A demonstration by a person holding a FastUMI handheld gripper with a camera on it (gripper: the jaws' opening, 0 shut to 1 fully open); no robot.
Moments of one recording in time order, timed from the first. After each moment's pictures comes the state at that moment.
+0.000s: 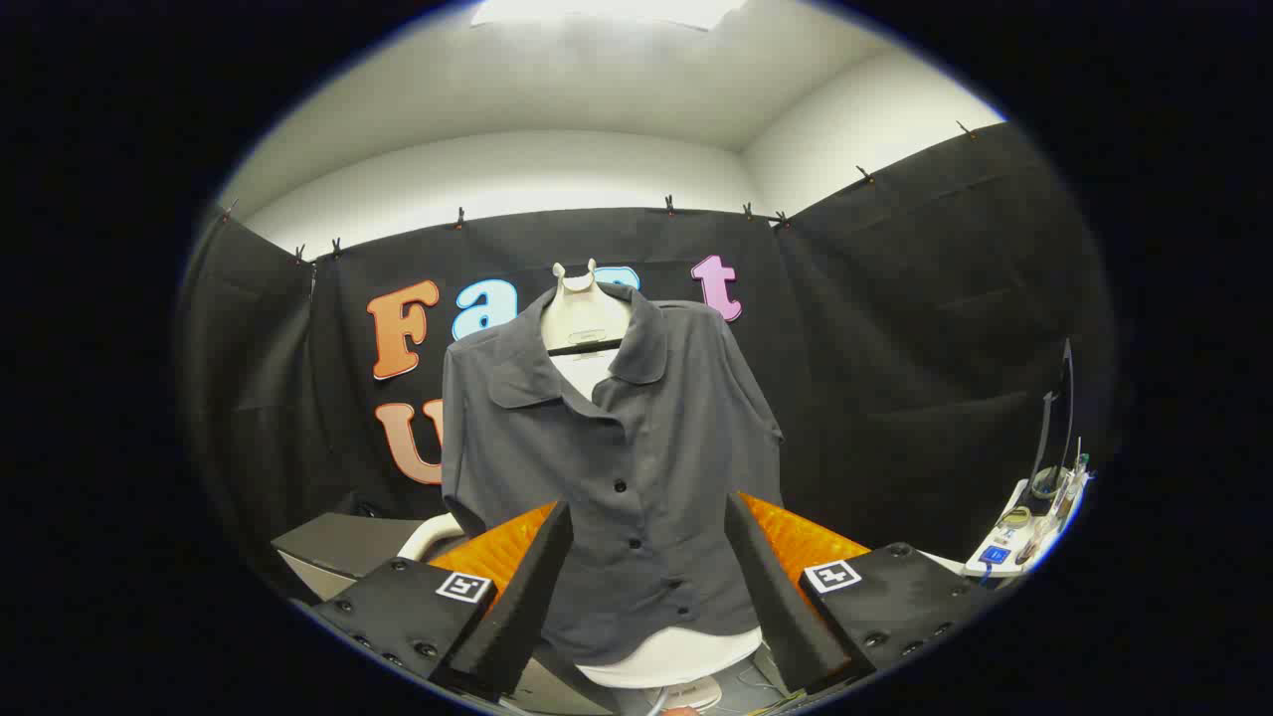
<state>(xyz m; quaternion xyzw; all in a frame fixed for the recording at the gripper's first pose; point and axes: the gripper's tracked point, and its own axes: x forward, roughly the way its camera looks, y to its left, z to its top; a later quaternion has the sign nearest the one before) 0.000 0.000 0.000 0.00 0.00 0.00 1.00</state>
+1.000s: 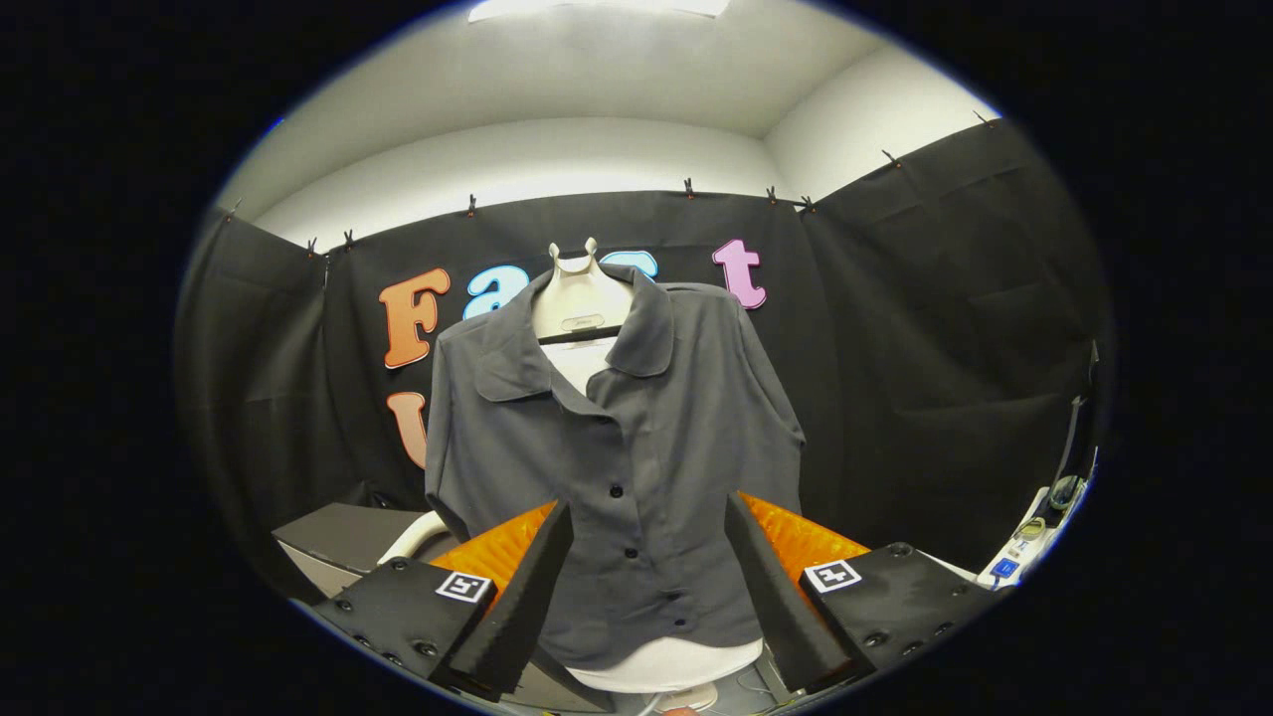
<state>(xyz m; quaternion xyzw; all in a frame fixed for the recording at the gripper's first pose) 0.047 -0.004 -0.011 0.00 0.02 0.04 1.00</state>
